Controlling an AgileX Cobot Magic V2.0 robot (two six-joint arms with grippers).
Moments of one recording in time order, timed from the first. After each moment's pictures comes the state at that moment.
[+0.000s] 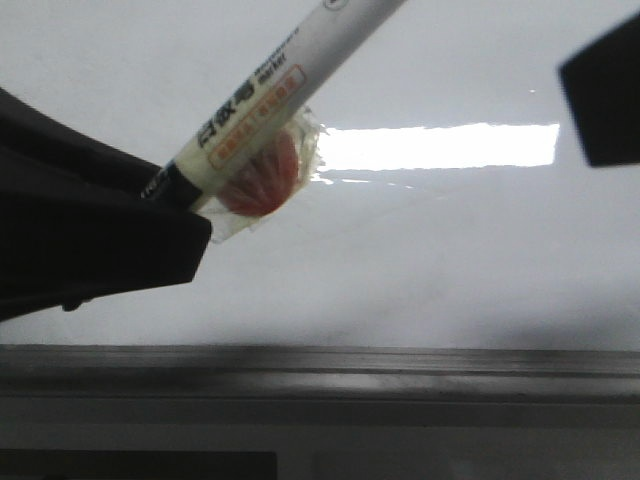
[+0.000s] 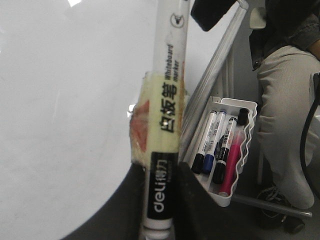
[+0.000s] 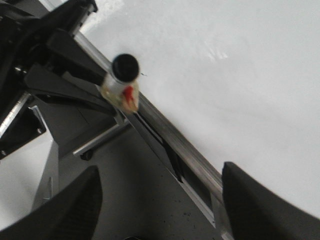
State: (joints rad) left arm -1.01 0.93 -0.31 0.34 -0.25 -0.07; right arm 0.86 0.70 -0.52 0.44 0.36 -0.32
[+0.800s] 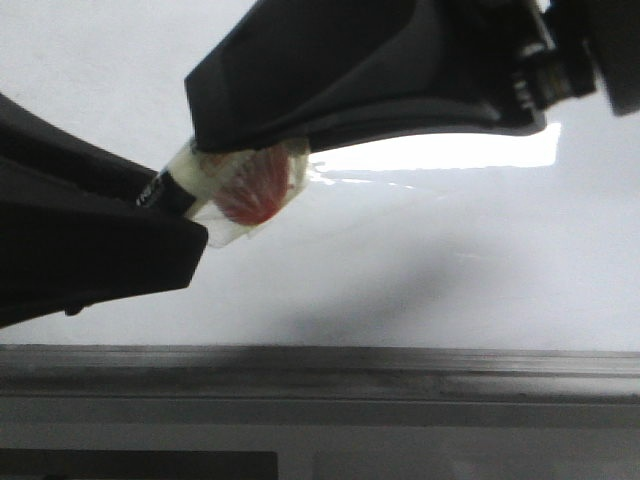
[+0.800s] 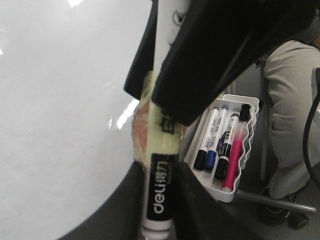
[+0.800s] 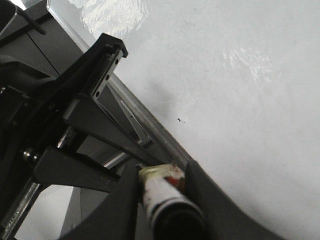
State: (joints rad) left arm -1.01 0.93 -0.31 0.35 -0.25 -0.06; right arm 1.02 1.05 -0.61 0.54 0.03 -0.32
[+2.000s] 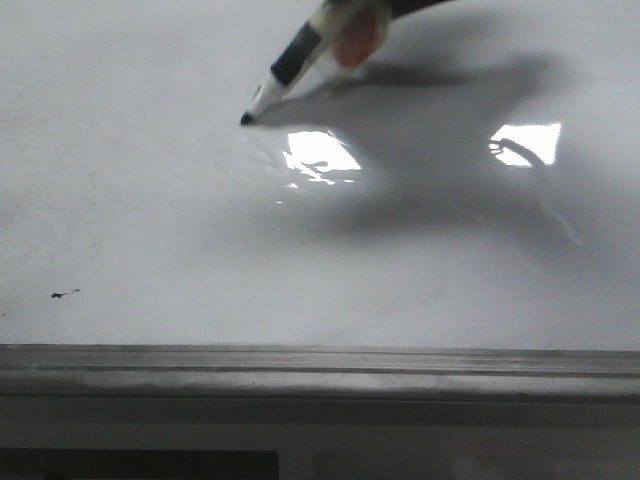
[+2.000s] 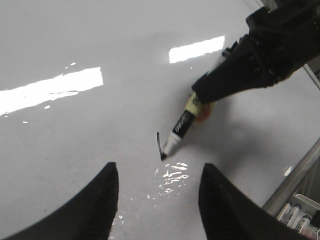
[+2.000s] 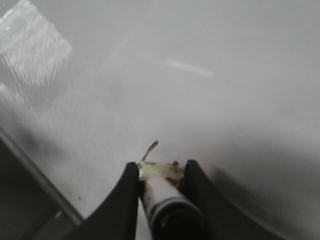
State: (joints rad) left arm -0.78 0.50 -0.31 0.11 -0.08 -0.06; right arm 0.64 1.18 -0.85 0.55 0.27 -0.32
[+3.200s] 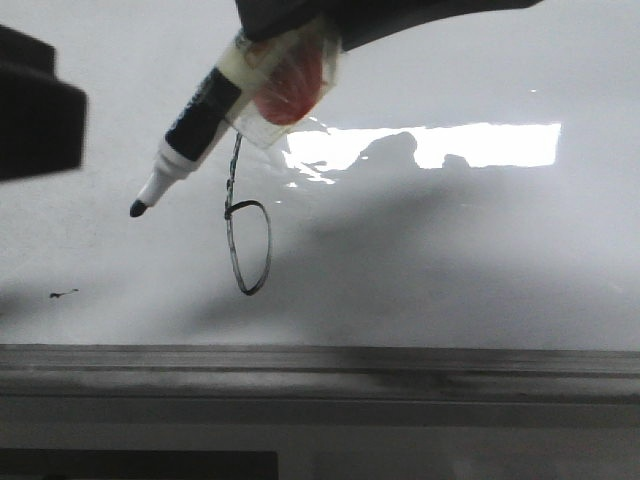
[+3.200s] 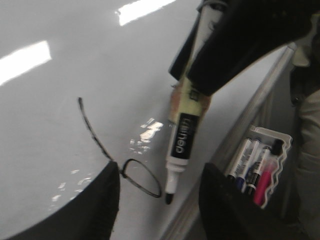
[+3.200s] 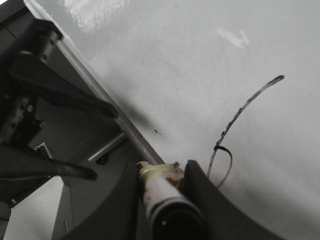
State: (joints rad) left arm -0.95 0.74 -0.31 0.25 -0.14 -0.07; right arm 0.86 1.07 -0.81 0.51 0.33 -0.32
